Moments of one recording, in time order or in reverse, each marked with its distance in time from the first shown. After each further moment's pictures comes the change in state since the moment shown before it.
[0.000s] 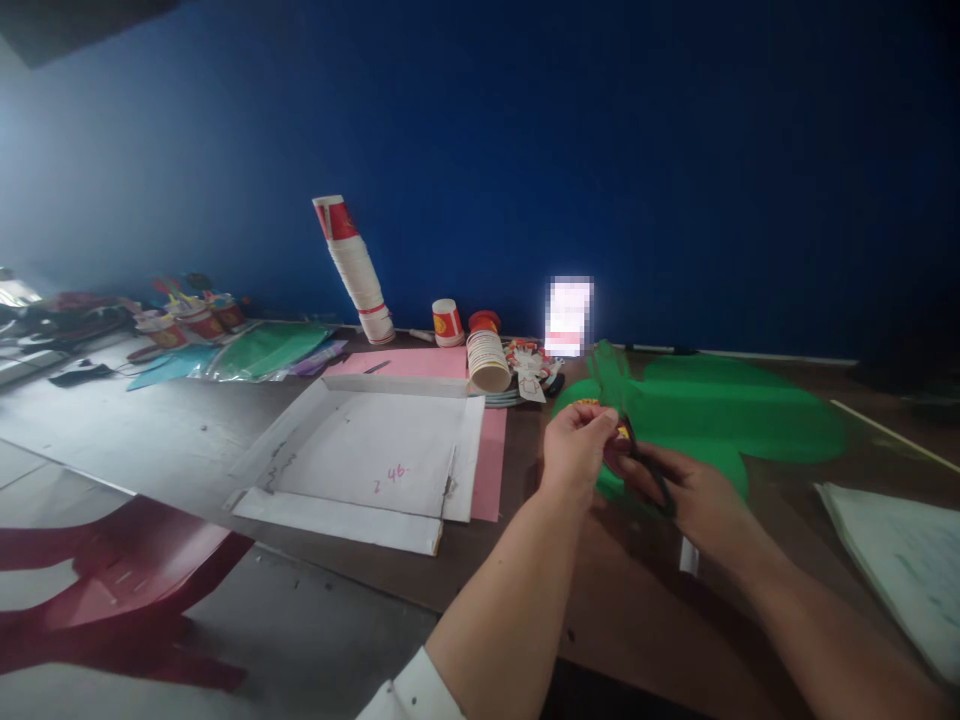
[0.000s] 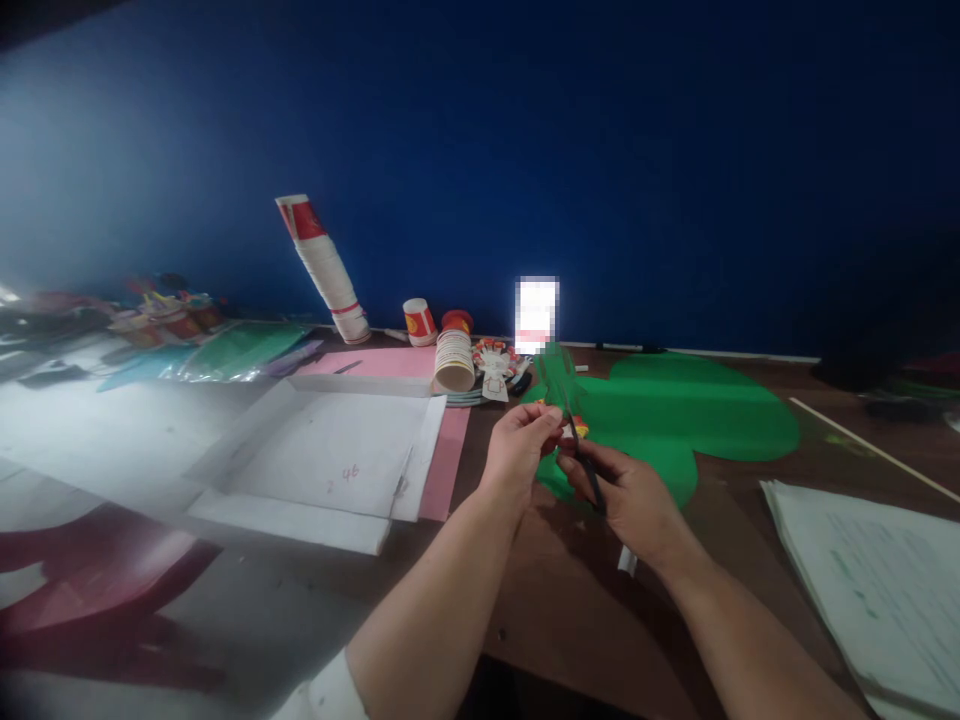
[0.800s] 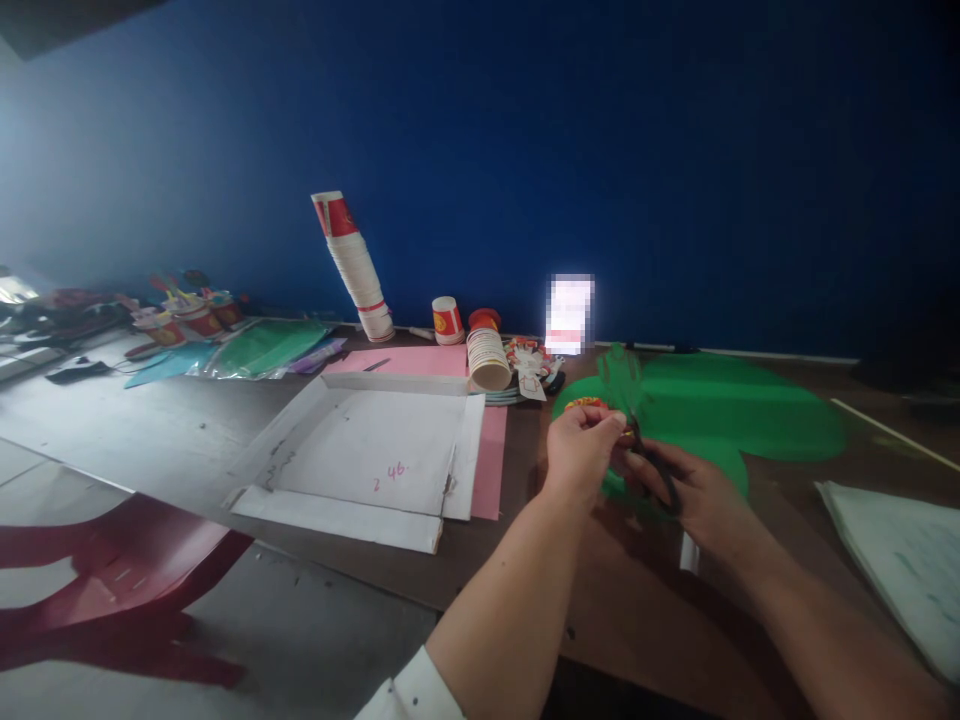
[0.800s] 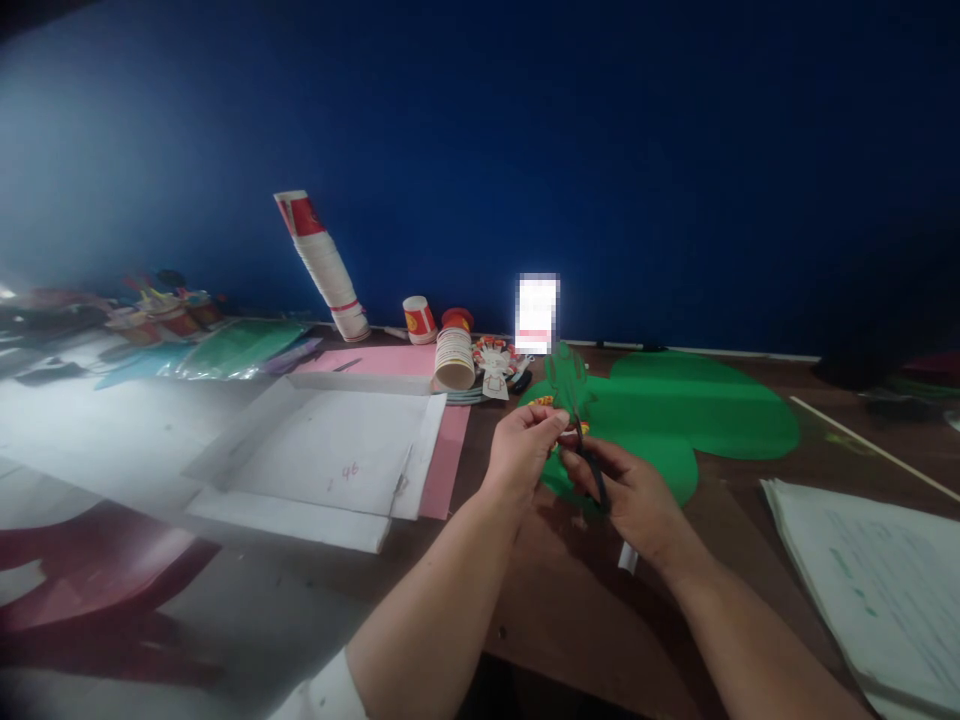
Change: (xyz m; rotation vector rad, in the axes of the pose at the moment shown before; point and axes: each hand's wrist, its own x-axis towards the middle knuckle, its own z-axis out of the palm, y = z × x) left_hand -0.005 0.004 0.002 0.160 0.028 -0.005; right_hand -0.001 -0.005 0.002 0.096 0.023 0.009
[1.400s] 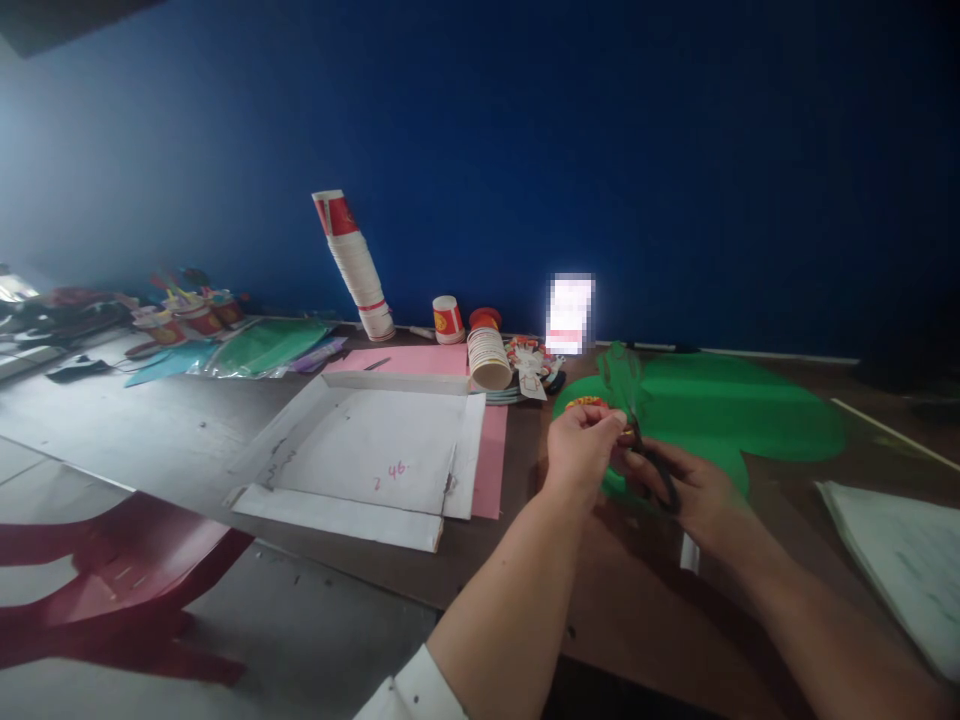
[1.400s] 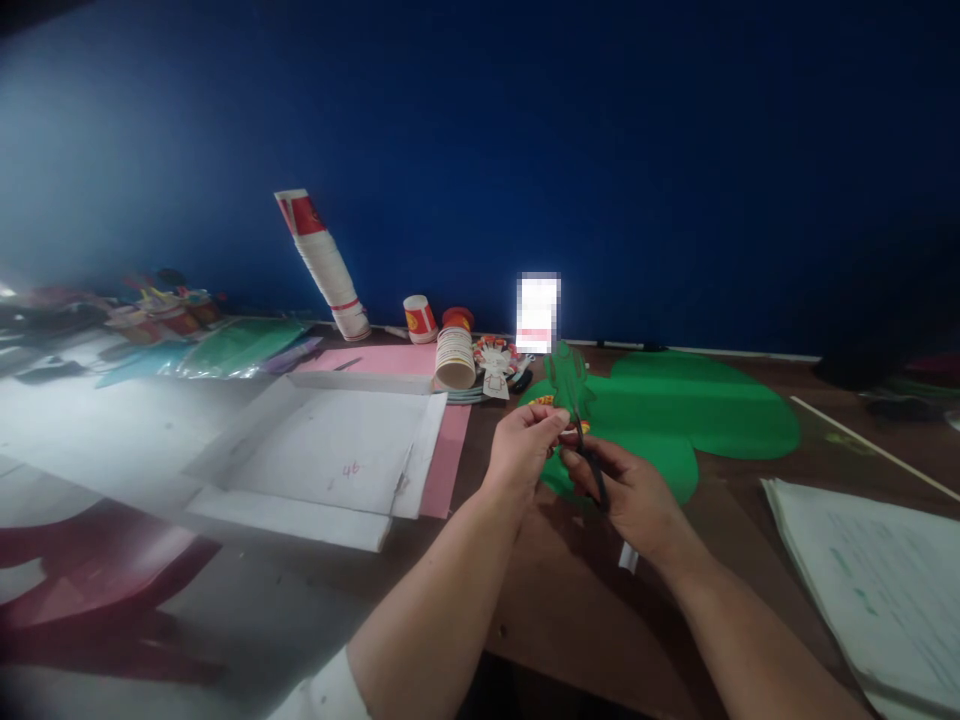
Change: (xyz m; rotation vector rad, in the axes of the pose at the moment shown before) left_hand -0.001 0.002 0.001 -0.029 -0.006 -0.020; right_hand 0.000 0.006 -0.001 -0.026 -0.022 0.002
